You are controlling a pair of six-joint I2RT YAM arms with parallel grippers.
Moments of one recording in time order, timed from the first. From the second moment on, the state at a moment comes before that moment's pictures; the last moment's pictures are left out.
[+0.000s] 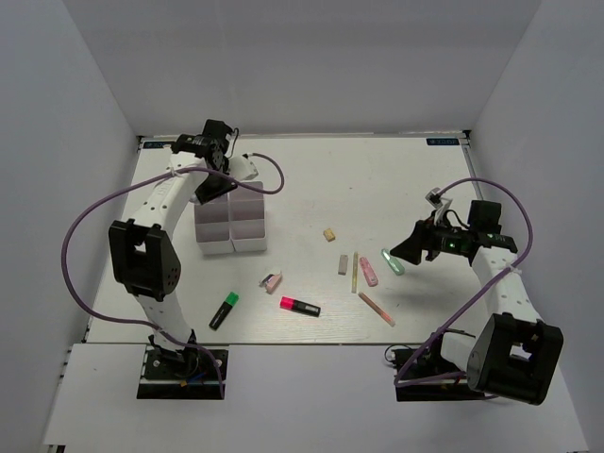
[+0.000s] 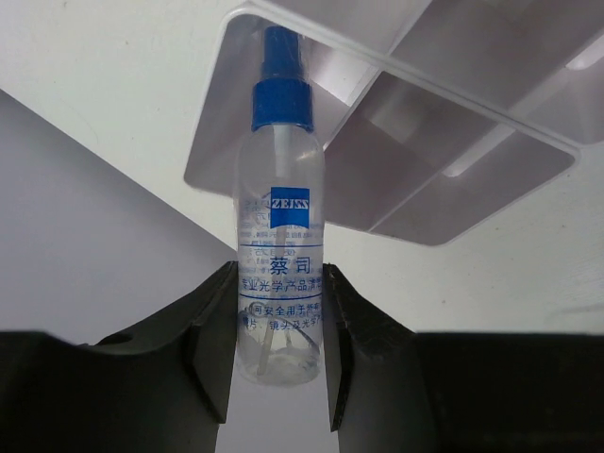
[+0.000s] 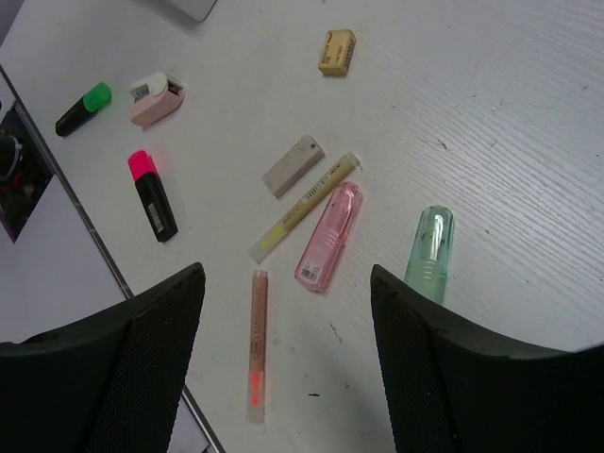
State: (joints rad) left arm -0.25 1.81 1.73 -1.15 -0.25 0.85; right arm -0.19 1.14 0.74 -0.59 -1.04 -0.39
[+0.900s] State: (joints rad) left arm -0.22 1.83 1.74 -1.16 -0.17 0.93; right arm -0.23 1.14 0.74 -0.66 -1.19 -0.47
